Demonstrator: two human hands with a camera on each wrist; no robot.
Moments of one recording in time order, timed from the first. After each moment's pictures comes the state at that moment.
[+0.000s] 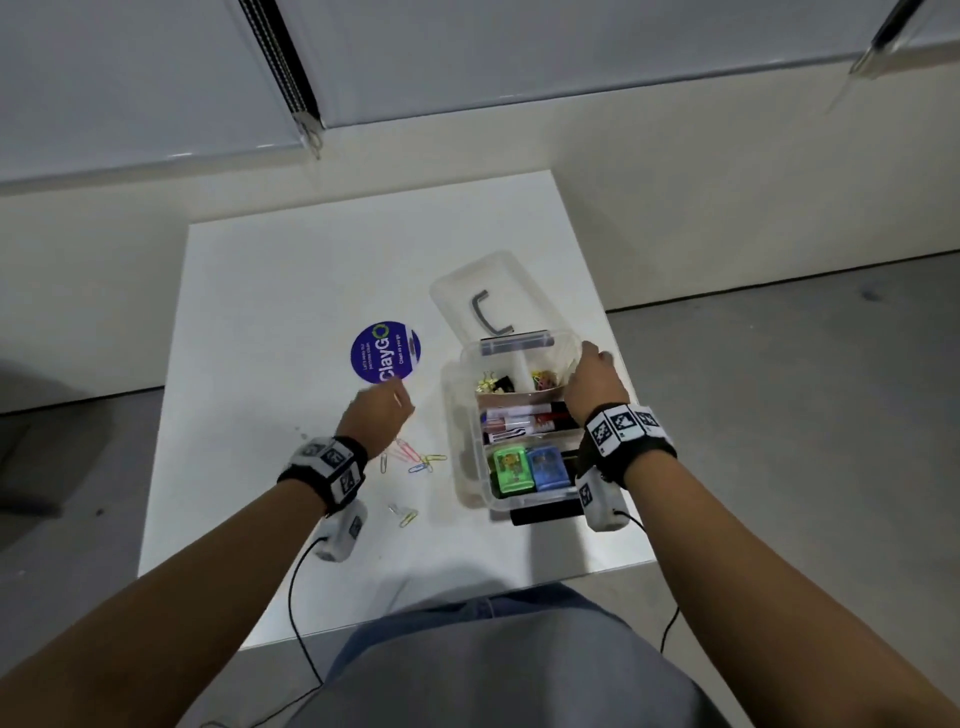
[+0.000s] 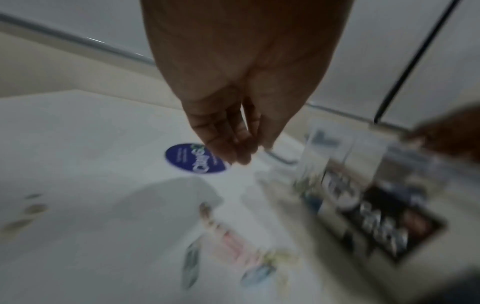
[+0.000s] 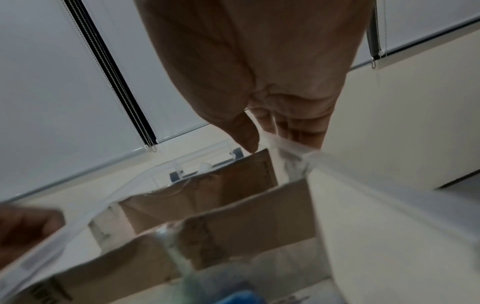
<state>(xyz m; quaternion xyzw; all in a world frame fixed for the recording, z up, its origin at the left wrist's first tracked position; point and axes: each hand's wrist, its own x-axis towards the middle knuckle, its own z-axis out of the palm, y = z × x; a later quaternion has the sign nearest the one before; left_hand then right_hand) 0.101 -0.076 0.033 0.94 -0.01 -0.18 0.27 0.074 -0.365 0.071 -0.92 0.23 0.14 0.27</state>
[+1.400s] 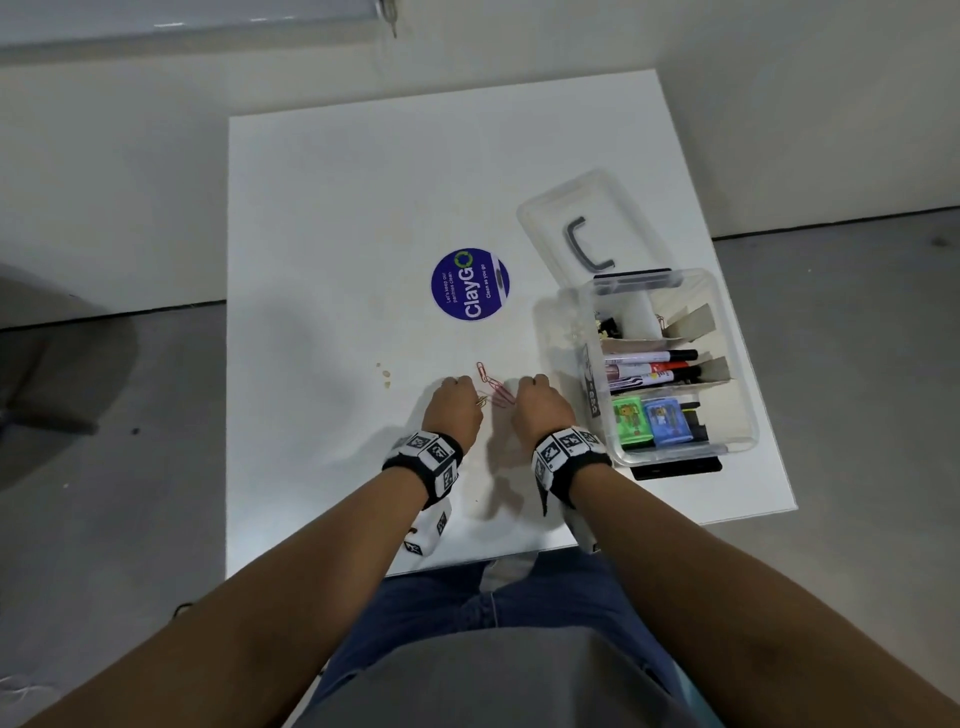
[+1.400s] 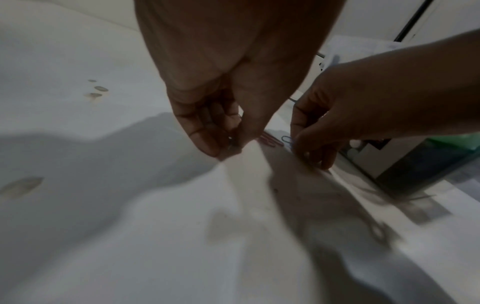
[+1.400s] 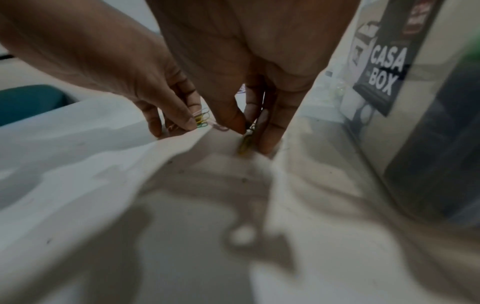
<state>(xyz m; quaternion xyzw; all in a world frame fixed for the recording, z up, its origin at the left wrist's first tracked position) 0.061 -0.022 -0.040 0.95 -0.05 -0.25 0.19 0.047 -0.155 -0.026 -0.95 0.07 0.28 0.14</state>
